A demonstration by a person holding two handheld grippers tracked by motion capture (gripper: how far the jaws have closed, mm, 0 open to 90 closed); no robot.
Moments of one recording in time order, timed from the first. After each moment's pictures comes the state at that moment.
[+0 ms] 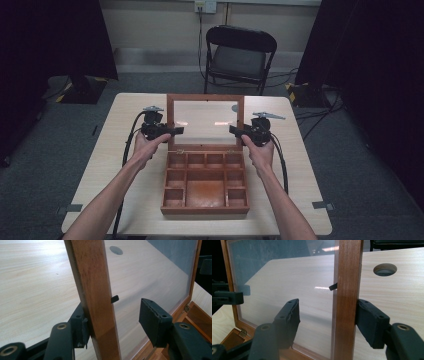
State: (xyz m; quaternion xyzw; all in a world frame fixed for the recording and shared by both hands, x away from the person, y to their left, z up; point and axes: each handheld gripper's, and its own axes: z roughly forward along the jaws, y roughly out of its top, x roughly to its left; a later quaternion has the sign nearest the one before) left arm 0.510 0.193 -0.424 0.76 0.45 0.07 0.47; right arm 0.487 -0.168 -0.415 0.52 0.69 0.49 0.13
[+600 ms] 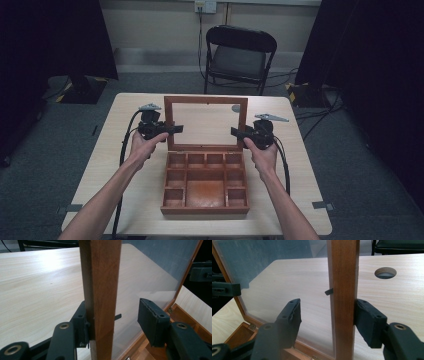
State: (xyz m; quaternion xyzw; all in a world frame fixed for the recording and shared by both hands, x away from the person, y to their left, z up) left arm 0.496 0.196 -0.403 0.76 0.43 0.07 0.49; right arm 0.469 -0.171 -0.403 0.50 0.70 0.50 0.14
